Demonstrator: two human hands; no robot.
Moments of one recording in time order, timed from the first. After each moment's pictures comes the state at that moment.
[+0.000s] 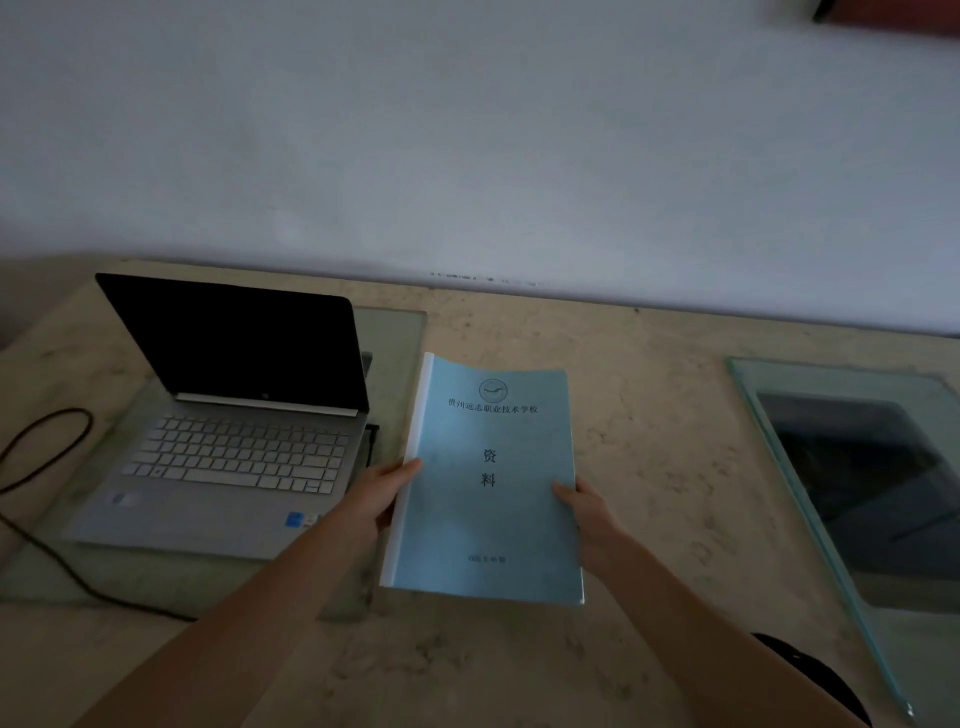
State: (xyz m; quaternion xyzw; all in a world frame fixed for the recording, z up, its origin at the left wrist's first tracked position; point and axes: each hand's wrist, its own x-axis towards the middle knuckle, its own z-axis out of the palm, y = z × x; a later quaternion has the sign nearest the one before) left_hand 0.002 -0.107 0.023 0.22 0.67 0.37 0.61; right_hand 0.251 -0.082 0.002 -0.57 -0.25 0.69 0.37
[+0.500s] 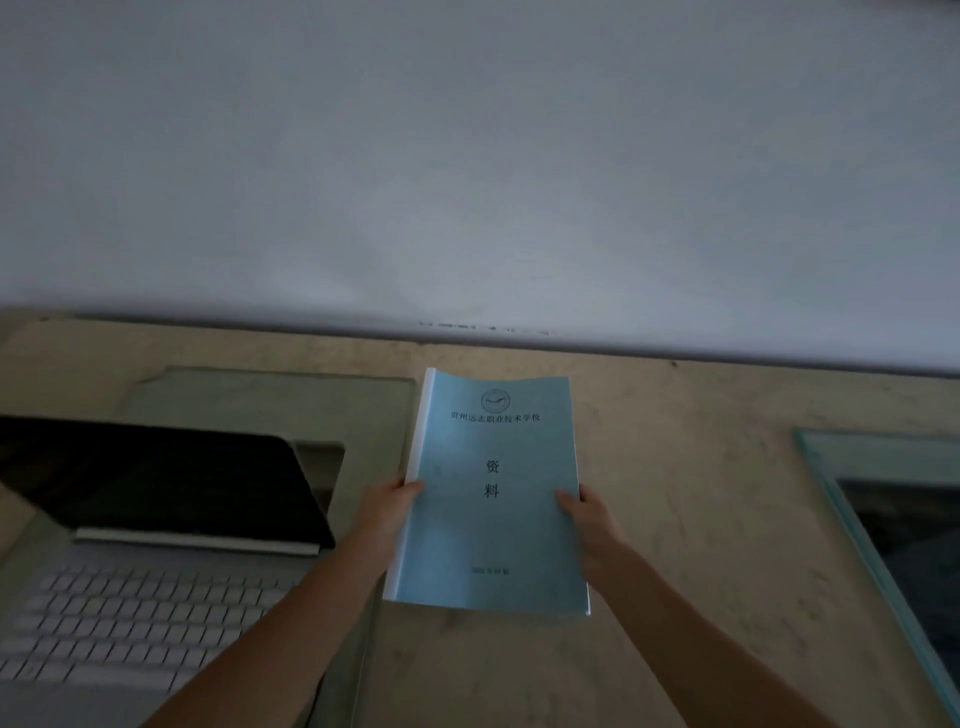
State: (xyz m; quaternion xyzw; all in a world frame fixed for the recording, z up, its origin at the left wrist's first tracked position) left_hand -0.006 0.089 -0.008 0.20 0.71 0.38 0.56; right_hand 0.221 0.110 -0.030 -0.63 -0.25 0.63 0.36
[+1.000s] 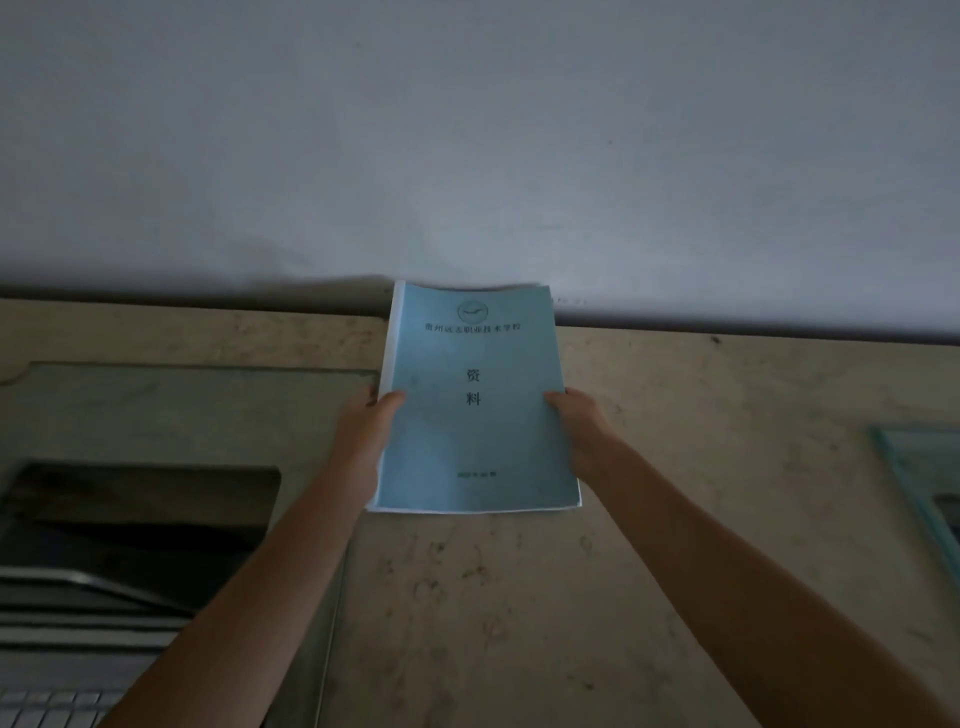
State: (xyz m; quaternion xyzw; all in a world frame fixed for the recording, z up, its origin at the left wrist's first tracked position) left_hand -0.011 0.232 -0.035 0.25 0.71 0.43 0.51; right_hand 0.199 0.283 -0.058 -0.65 -0.30 0.62 0.33
